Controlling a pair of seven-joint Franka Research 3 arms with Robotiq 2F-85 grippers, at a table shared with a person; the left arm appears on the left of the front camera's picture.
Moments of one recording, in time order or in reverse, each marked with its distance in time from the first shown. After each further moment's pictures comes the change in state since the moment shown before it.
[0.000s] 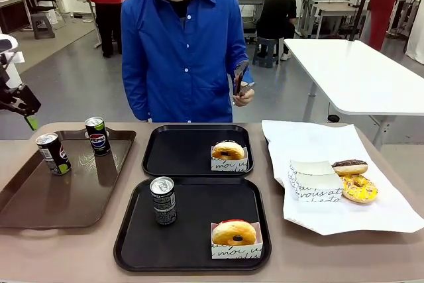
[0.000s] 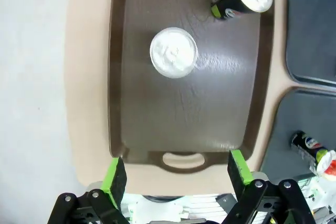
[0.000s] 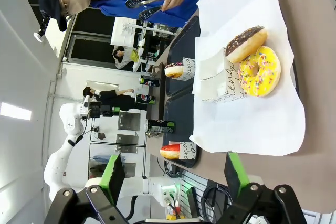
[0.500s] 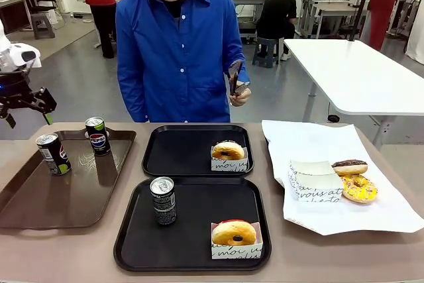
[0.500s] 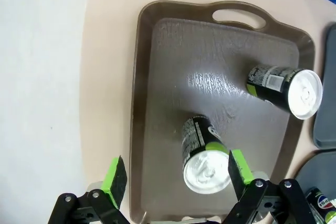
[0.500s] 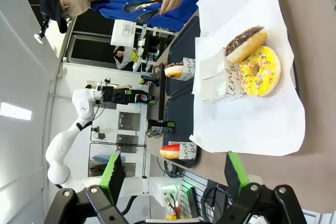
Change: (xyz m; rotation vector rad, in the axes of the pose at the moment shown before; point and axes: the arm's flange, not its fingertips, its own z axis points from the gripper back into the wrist) left arm 0.095 0.016 -0.062 0.063 -0.059 0.015; right arm 0.000 0.000 0.000 0.000 0.000 0.000
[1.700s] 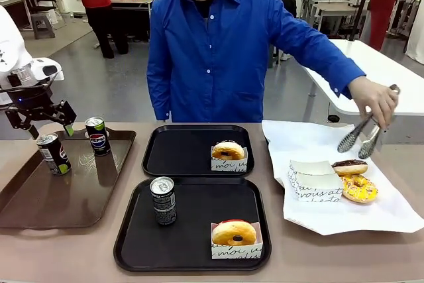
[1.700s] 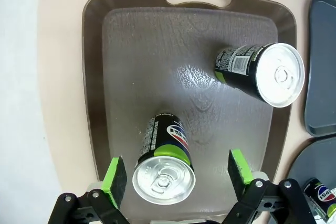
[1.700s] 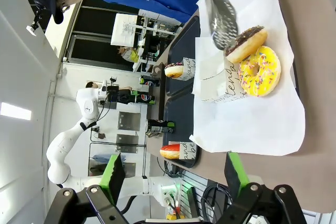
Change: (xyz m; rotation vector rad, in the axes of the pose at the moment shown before) left arm -0.016 -0.036 -0.025 -0.056 0.017 -0.089; right arm 0.000 0.000 0.000 0.000 0.000 0.000
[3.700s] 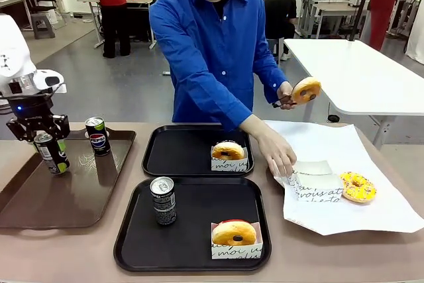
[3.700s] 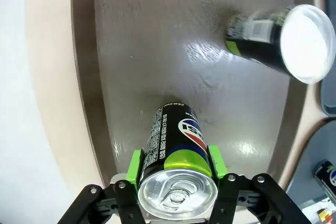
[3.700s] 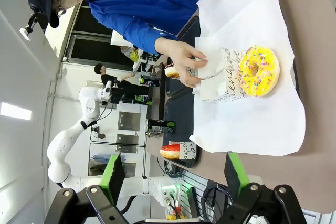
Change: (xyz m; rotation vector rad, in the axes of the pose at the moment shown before) left arm -0.009 0.000 -0.011 0.024 0.119 -0.036; right arm 0.000 0.000 0.000 0.000 0.000 0.000
